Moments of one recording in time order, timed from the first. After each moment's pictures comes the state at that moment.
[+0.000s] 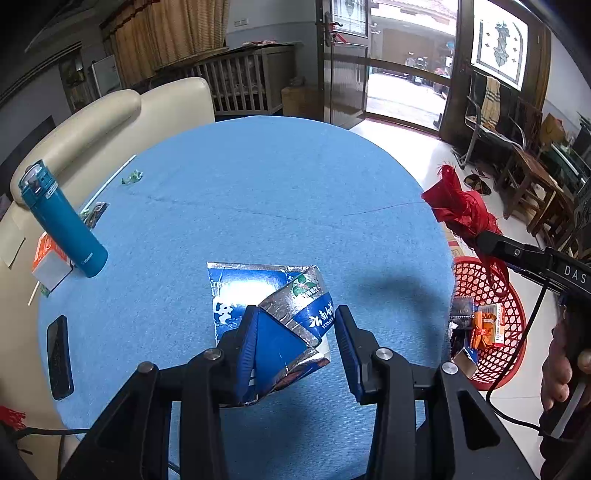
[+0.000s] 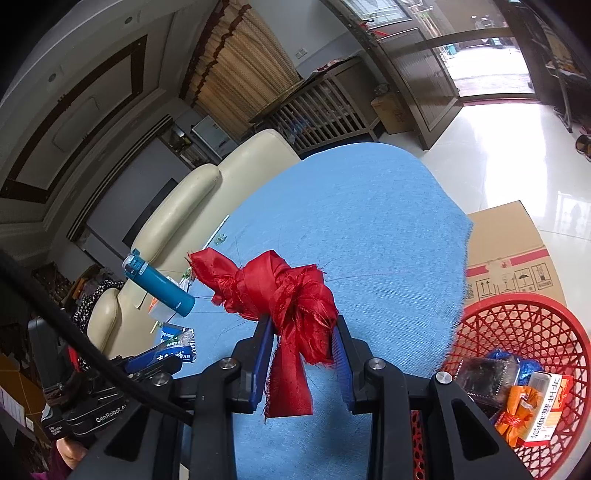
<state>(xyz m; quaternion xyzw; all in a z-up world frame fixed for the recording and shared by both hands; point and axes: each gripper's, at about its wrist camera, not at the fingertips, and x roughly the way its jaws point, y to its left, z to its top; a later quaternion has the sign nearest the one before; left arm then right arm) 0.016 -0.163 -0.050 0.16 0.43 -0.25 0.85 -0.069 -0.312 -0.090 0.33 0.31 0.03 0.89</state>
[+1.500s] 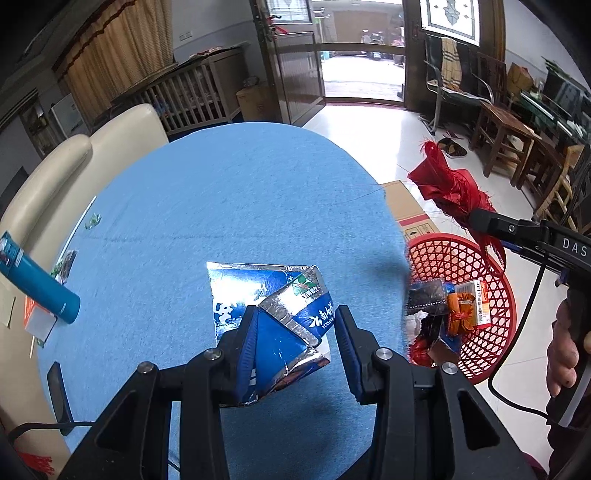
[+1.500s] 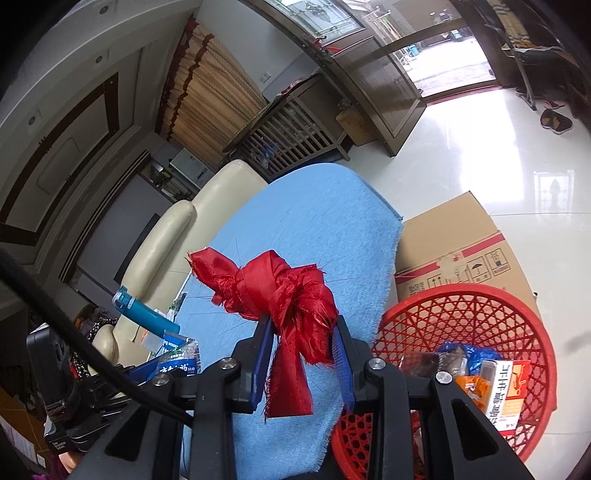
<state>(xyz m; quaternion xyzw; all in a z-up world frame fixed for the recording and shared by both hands) -0.019 -0.241 -0.049 0.24 0.41 -0.30 0.83 -0.134 -0.375 -0.095 0.39 0.28 -0.02 0.88</state>
